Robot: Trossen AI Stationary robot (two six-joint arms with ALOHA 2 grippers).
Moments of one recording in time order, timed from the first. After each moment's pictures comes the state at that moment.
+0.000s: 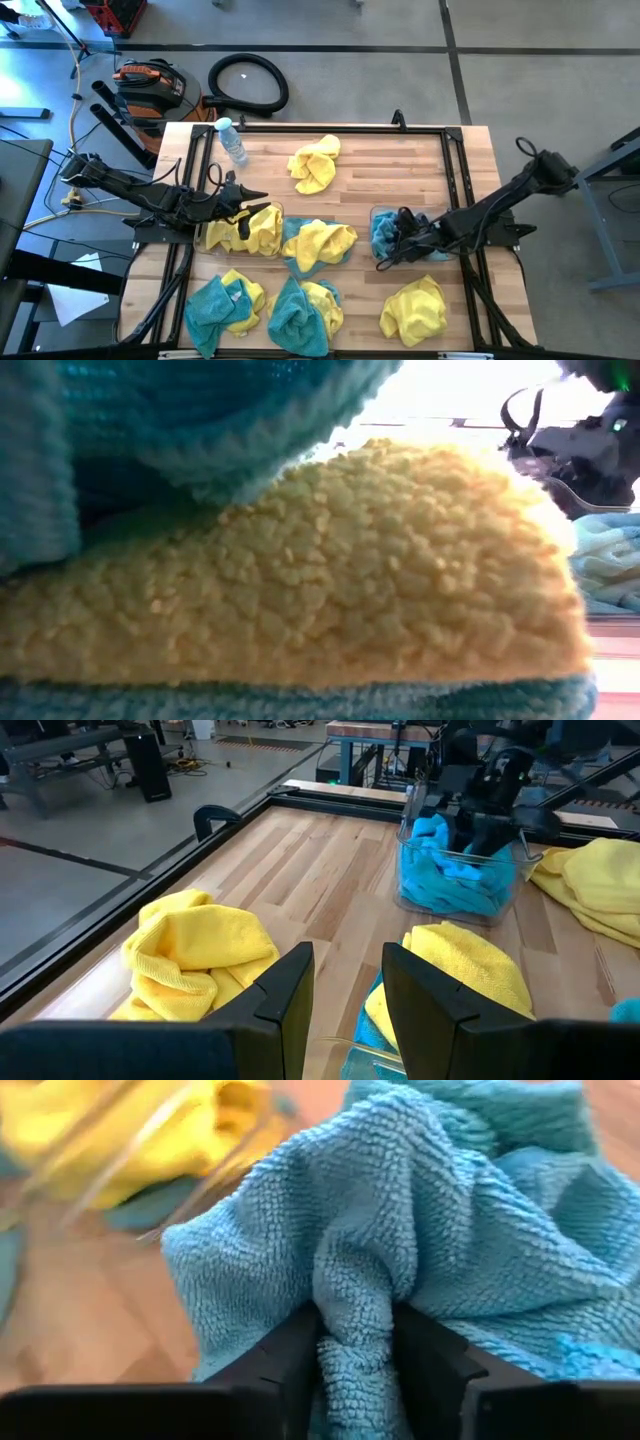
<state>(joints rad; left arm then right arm) -0.31 0.74 0.46 -0.06 -0.64 -0.21 0.46 1.24 0.54 -0.40 0.40 1.17</state>
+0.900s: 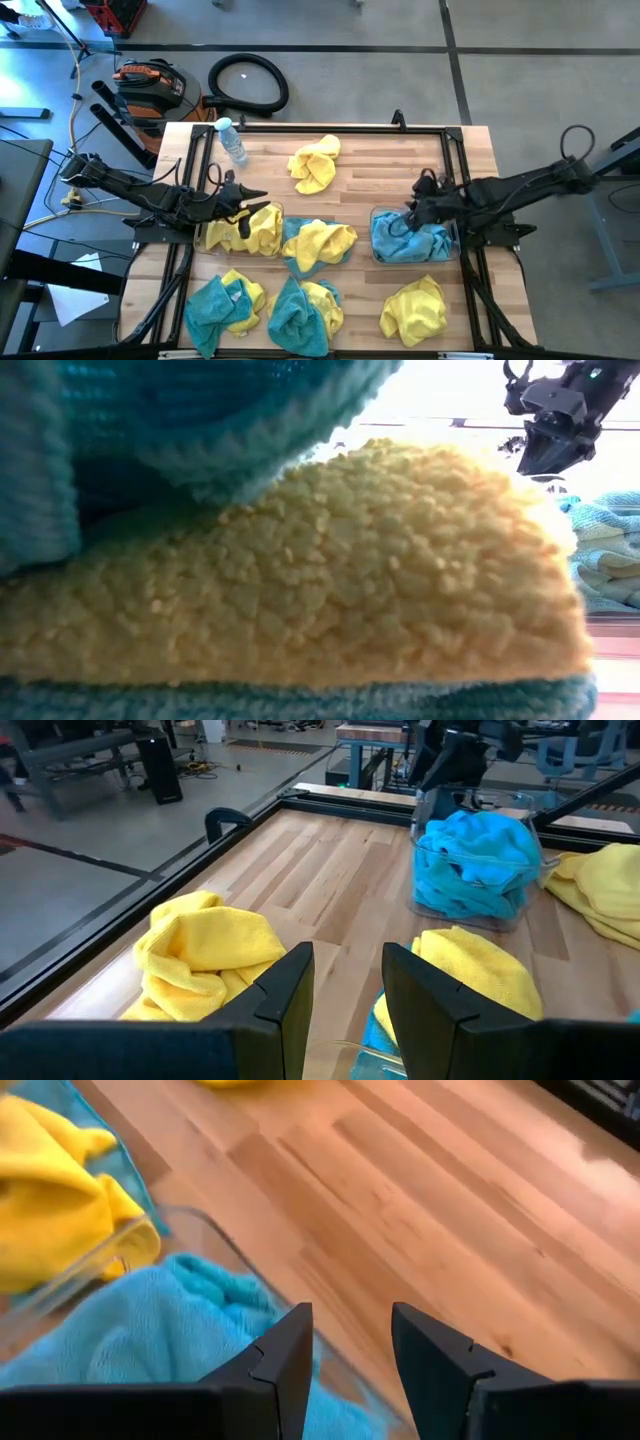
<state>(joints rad) -0.31 0.74 0.46 -0.06 -0.67 -0.21 0.21 0.89 0.74 -0.94 0.51 0.83</state>
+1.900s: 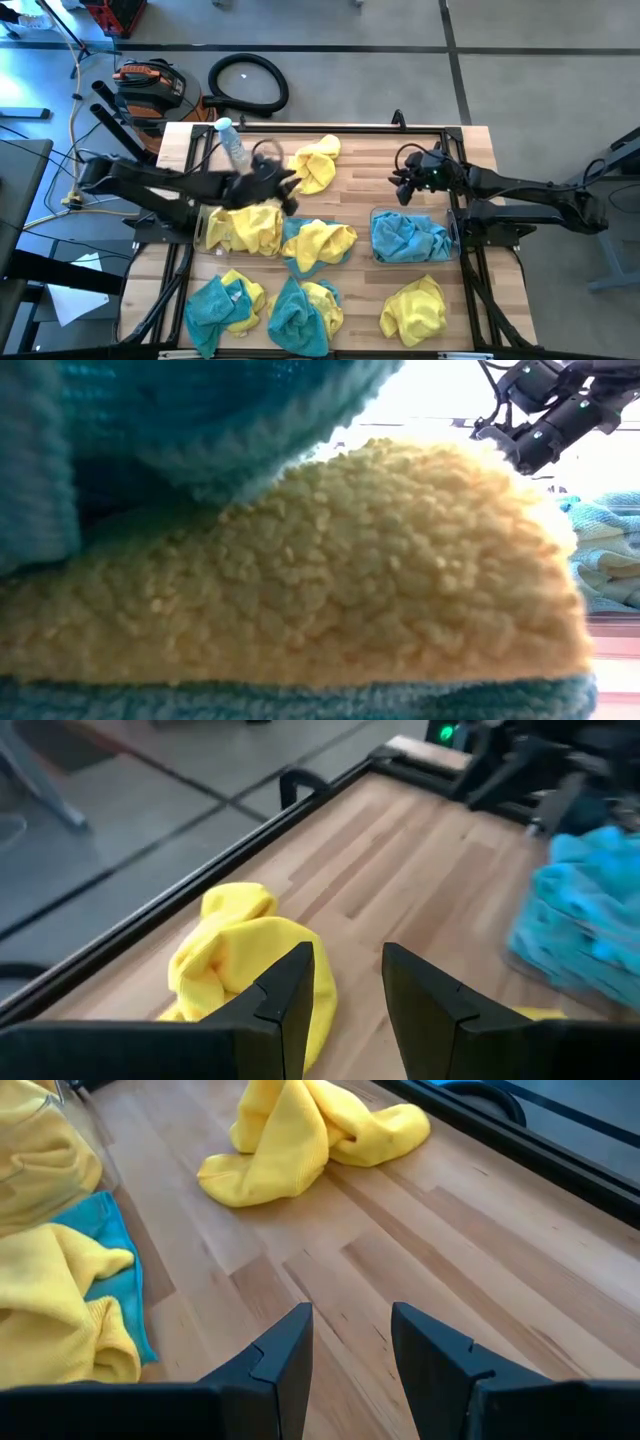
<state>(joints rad) -0.04 1.28 0.94 -0.23 -0.62 -0.36 -0.40 0.83 0.46 -0.25 0.05 0.25</state>
